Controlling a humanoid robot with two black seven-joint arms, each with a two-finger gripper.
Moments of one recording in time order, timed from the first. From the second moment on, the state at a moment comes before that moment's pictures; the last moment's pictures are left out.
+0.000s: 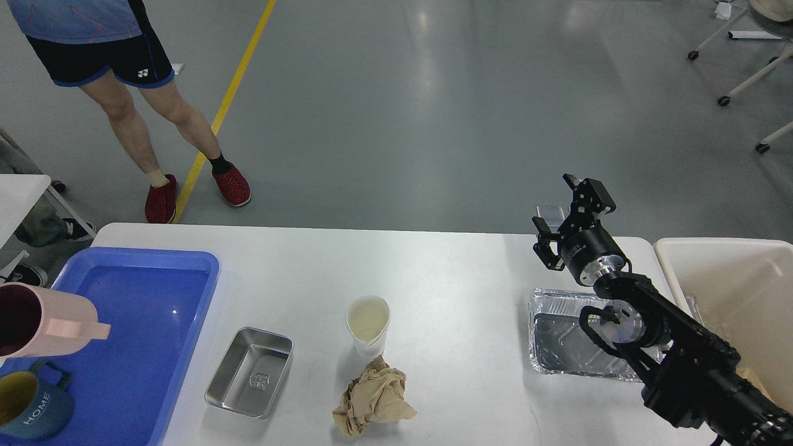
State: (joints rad) left arm -0.67 1.53 -0.42 -1.69 0.72 -0.67 0.35; right arm 0.50 -0.23 0.94 0.93 -0.30 0.03 0.28
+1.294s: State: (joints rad) left arm -0.57 1.07 -0.13 -1.35 0.74 -0.40 0.40; right arm 0.51 -0.23 0.94 0.90 -0.31 0.03 0.28
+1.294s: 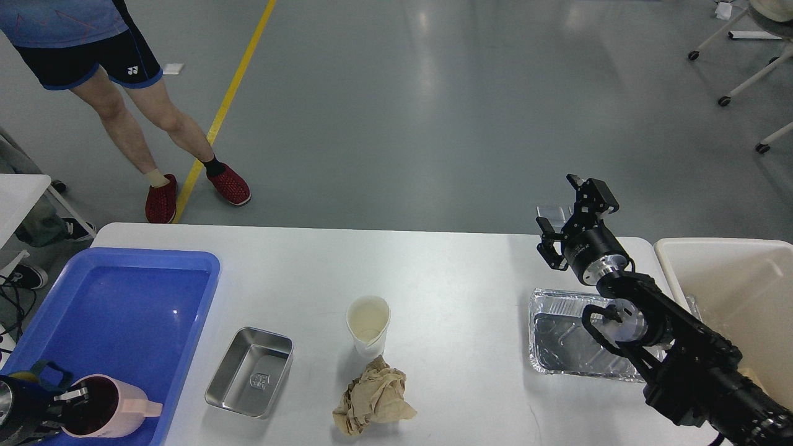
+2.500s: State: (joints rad) left arm -0.58 1.08 -0.14 -1.36 0.68 -0.38 0.37; right arm 0.50 -0.23 0.94 0.89 -0.31 0.03 0.28
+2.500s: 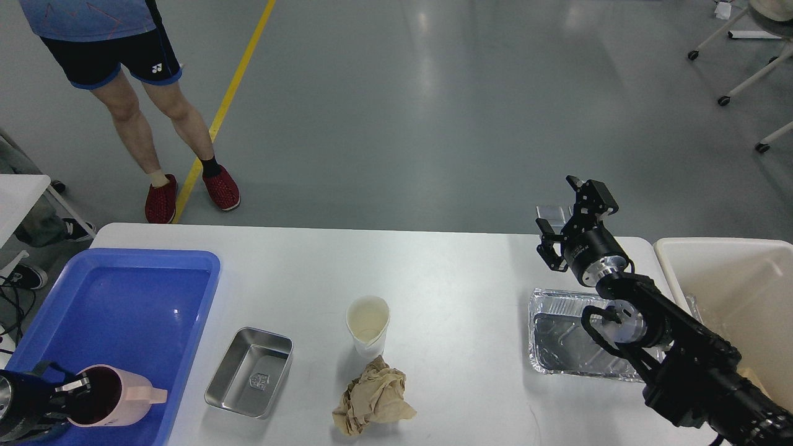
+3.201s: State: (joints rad) left arm -0.58 1.09 -0.14 -1.36 0.67 -0.38 0.37; right arm 0.50 -0.21 0.94 0.89 -0.31 0.03 0.28
